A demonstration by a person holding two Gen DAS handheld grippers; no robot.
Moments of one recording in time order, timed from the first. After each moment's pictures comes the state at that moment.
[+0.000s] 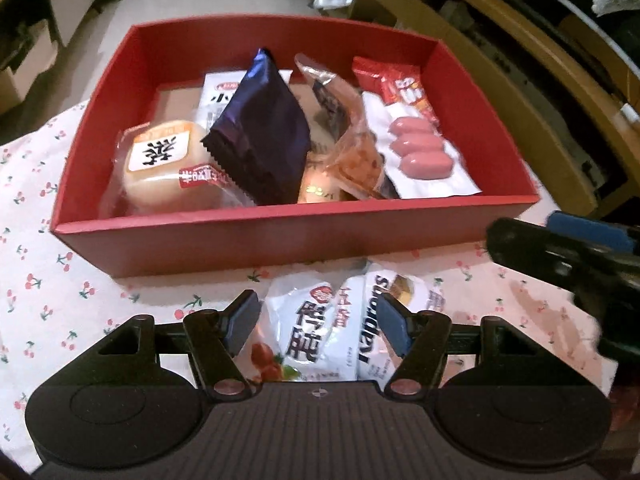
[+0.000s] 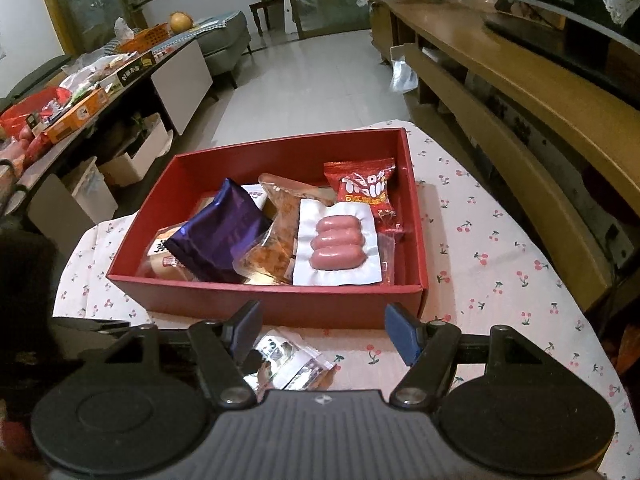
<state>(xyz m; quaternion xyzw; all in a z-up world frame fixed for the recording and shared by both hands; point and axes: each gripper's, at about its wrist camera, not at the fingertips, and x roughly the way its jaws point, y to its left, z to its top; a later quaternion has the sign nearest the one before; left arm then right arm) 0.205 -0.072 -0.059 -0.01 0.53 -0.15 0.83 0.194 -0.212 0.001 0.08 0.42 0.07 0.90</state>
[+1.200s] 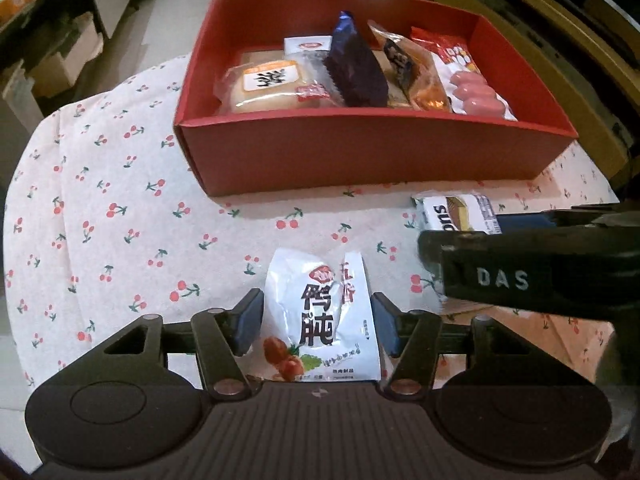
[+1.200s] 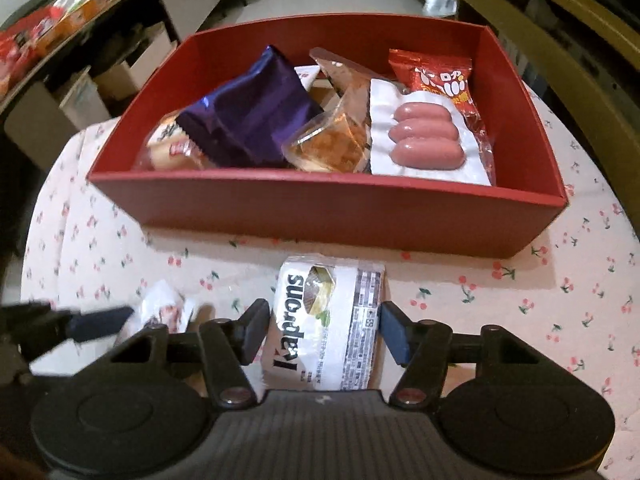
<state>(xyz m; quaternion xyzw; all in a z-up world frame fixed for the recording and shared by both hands) 0.160 -0.034 -0.065 0.04 0.54 -0.10 0.84 0.211 -0.146 -0.062 0.03 0.52 0.09 0.85</state>
